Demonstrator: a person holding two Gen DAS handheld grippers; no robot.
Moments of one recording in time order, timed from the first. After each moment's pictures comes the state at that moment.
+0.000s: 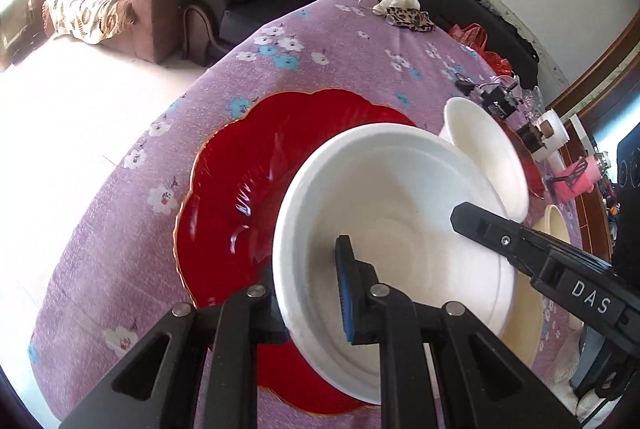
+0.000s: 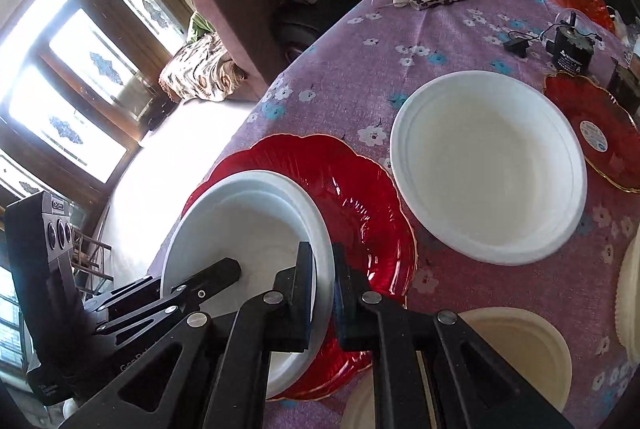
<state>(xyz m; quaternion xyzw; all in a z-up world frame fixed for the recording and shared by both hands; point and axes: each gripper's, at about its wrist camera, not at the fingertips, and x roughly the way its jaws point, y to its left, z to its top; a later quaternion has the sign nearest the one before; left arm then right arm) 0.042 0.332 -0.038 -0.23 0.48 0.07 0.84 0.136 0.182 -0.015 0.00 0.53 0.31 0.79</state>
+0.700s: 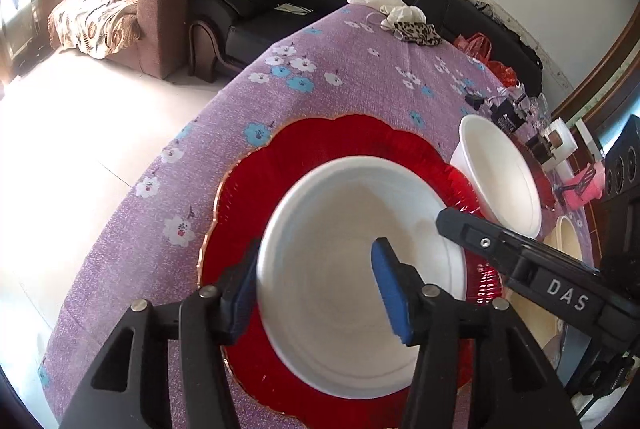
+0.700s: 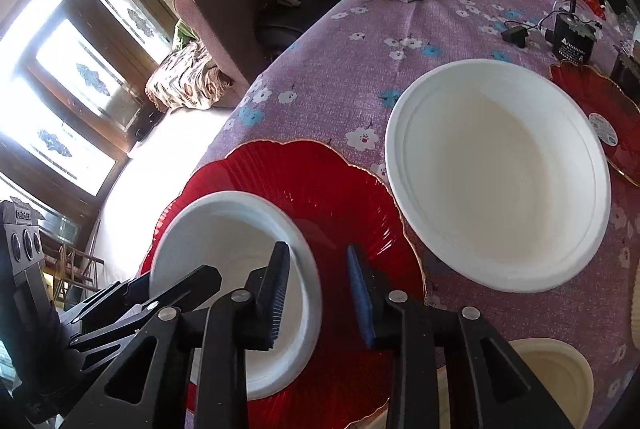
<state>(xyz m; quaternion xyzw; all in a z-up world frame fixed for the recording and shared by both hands) 0.046 0.345 -0.034 -0.22 0.46 0.08 0.86 0.146 0.189 -0.029 0.02 0.52 0.29 0.80</state>
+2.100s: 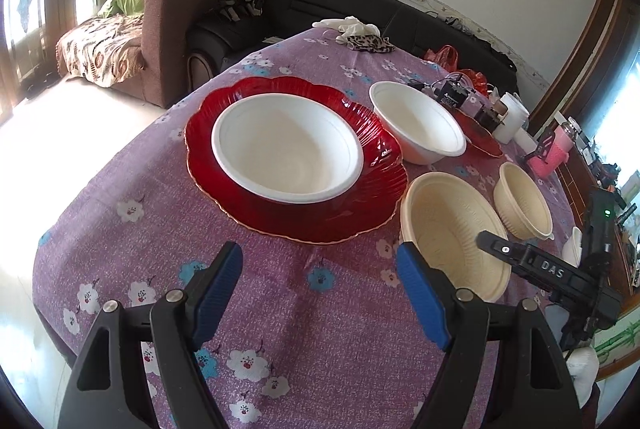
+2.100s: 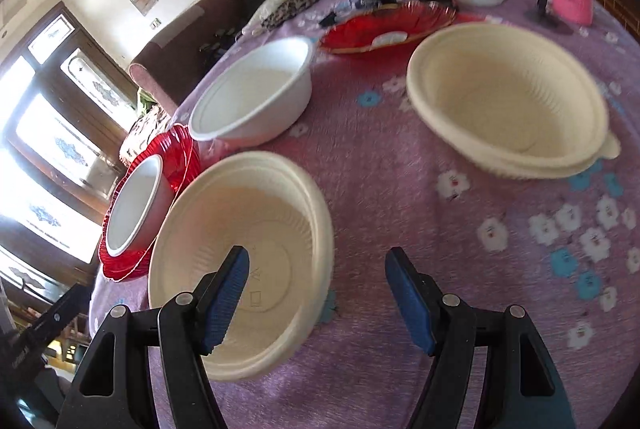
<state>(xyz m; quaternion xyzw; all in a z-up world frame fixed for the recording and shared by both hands) -0.066 0.242 -0.008 -0.19 0.40 0.08 0.89 0.062 -0.018 -0.046 0.12 0.49 0.21 0.84</state>
